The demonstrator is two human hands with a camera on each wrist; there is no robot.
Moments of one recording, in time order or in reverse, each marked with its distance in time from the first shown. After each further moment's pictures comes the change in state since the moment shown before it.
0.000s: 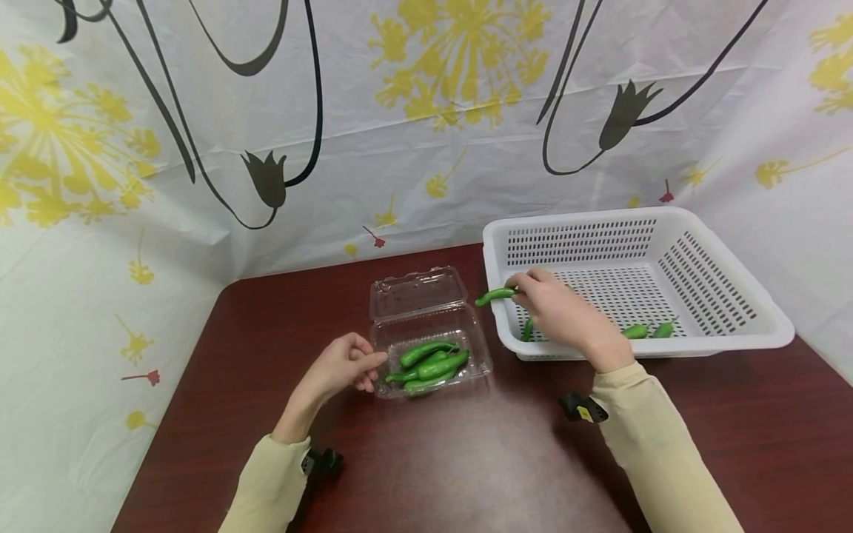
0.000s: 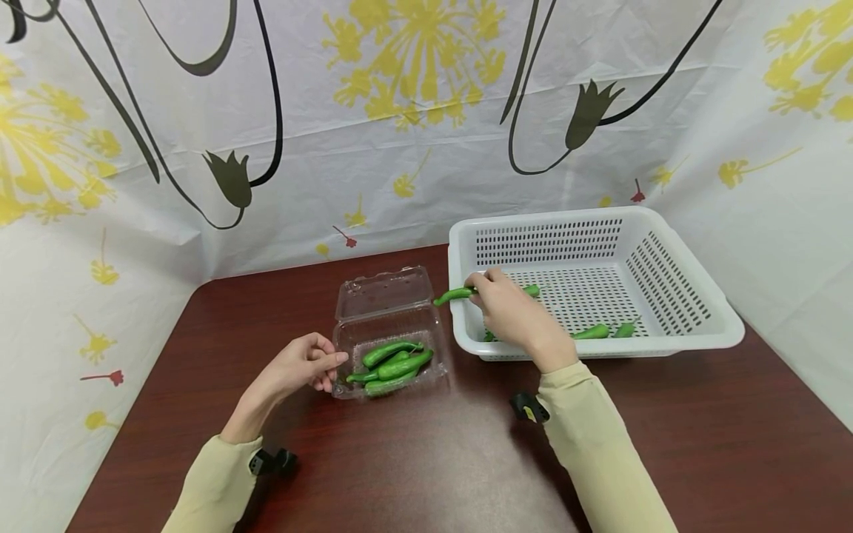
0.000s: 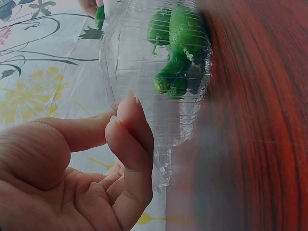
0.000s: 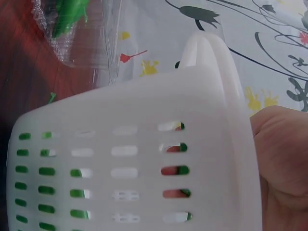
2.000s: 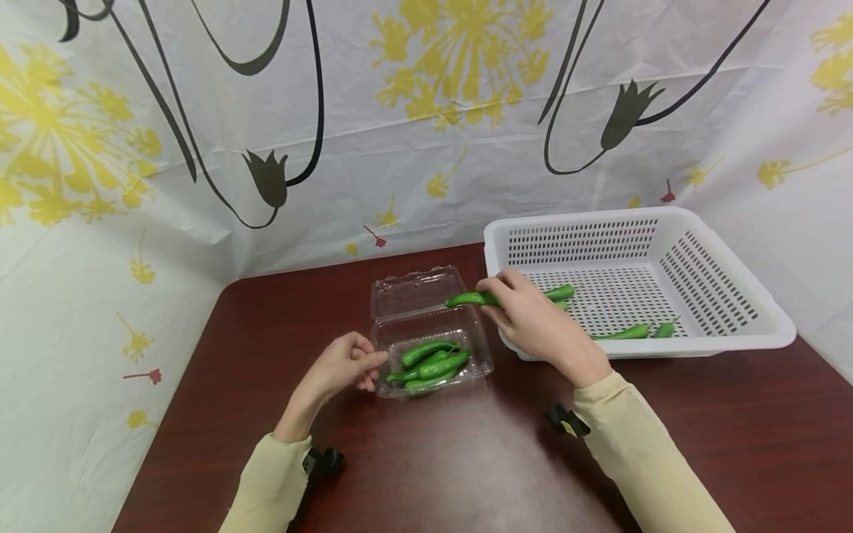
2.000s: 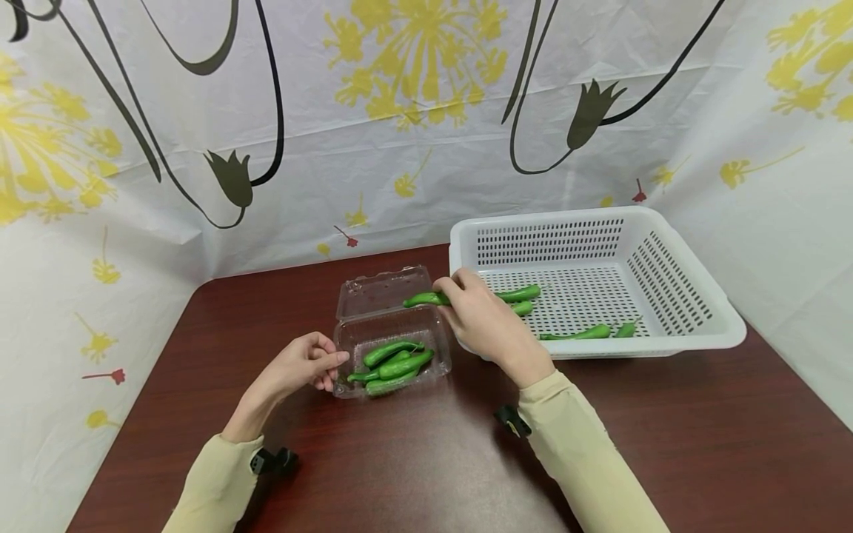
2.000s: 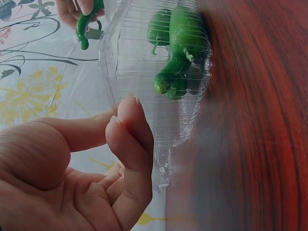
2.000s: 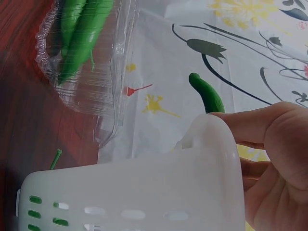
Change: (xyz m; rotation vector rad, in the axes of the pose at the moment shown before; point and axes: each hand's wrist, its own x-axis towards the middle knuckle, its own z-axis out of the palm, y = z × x) left_hand 0.001 0.000 0.000 -0.003 0.006 -0.016; right_hand 0.007 -0.025 0.026 -0.050 0.246 -0.269
